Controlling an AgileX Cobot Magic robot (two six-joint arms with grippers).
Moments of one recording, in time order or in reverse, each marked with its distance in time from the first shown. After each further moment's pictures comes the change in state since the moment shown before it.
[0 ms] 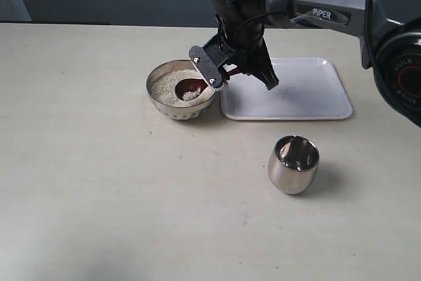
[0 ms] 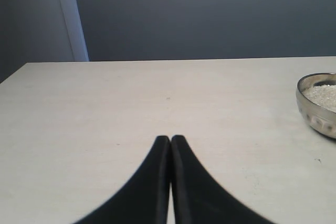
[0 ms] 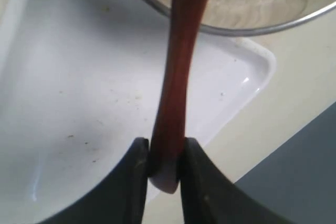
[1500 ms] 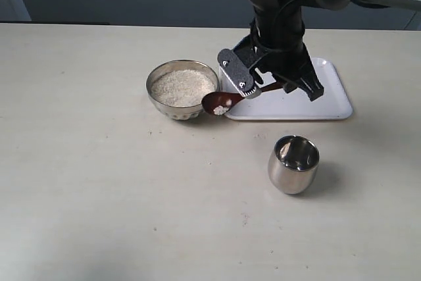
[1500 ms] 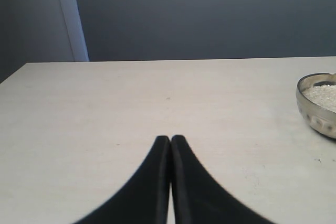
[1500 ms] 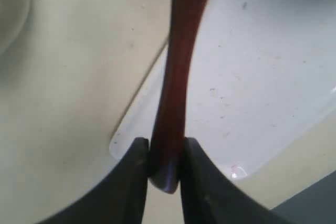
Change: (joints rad) left arm 0.000 0.000 0.000 0.000 0.000 0.000; right arm -0.021 -0.226 0.220 0.083 0.223 -0.017
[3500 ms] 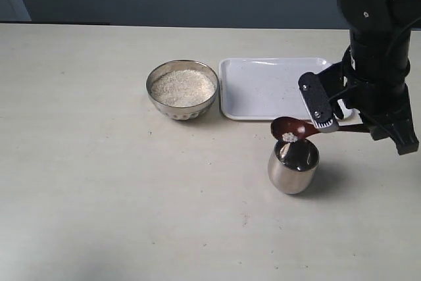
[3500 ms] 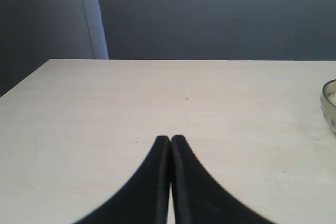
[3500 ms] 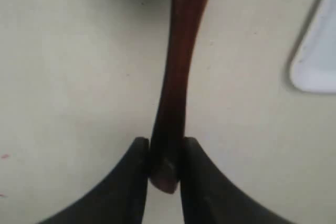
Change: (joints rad) left arm 0.067 0.000 0.000 0.000 0.000 0.000; right arm -0.150 -0.332 0.494 0.015 0.013 0.228
